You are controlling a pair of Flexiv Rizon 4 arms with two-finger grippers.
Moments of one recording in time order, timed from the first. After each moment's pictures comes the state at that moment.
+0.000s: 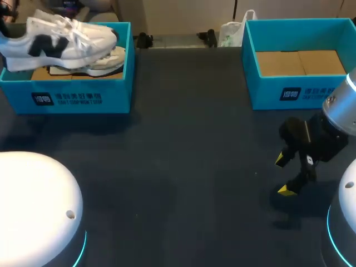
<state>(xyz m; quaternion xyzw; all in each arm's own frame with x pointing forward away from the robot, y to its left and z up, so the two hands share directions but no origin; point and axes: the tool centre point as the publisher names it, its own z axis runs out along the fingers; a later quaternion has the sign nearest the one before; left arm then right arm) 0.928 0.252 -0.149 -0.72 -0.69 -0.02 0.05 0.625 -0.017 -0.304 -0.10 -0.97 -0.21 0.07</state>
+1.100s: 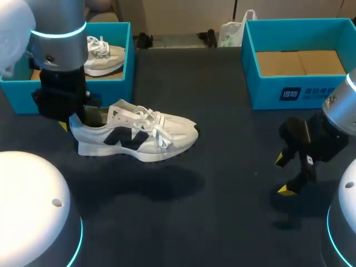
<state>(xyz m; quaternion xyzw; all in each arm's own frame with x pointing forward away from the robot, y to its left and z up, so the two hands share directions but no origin) 0.737 0.070 -0.225 -0.76 -0.65 -0.02 0.07 0.625 -0.017 -0.304 -0.10 -0.97 -0.21 0.07</state>
